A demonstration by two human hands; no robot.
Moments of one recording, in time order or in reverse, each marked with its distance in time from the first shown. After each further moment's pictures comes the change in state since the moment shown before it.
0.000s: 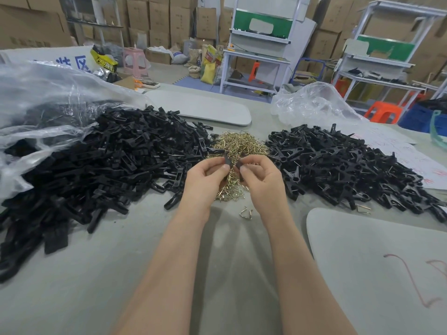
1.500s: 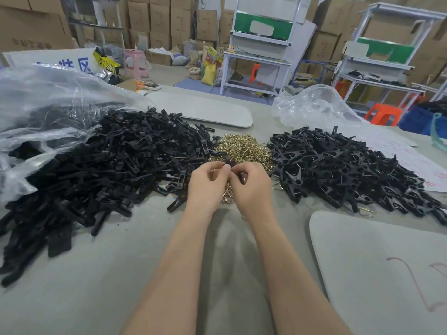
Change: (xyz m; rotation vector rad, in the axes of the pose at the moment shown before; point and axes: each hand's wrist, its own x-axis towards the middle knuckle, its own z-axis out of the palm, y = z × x) left_hand -0.001 0.003 0.000 0.319 0.076 0.030; right_hand 0.009 0.014 0.023 -0.549 0.074 -0.153
